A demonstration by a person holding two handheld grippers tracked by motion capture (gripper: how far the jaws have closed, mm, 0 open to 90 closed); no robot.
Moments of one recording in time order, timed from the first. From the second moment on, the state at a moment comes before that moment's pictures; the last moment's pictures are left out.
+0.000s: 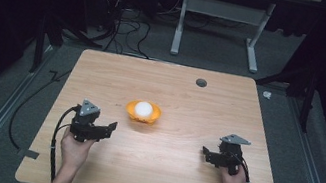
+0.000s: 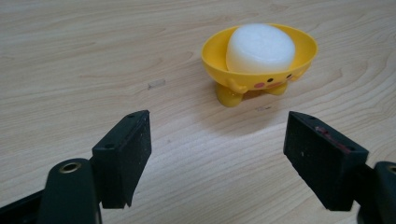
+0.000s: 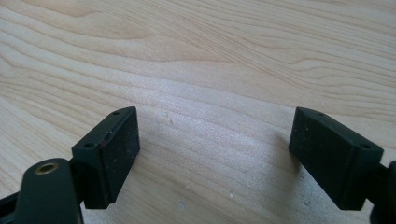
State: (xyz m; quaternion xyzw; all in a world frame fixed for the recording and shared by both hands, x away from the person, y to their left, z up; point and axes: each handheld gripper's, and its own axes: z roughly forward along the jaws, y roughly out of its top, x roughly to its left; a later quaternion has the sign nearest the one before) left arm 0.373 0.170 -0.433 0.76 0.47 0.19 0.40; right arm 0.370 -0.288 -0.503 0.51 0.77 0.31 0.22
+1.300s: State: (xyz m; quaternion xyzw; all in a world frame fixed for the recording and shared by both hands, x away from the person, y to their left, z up) left arm 0.366 0.155 -0.503 0.78 0.49 0.20 0.33; right arm 0.370 -0.288 -0.503 0.51 0.77 0.31 0.22
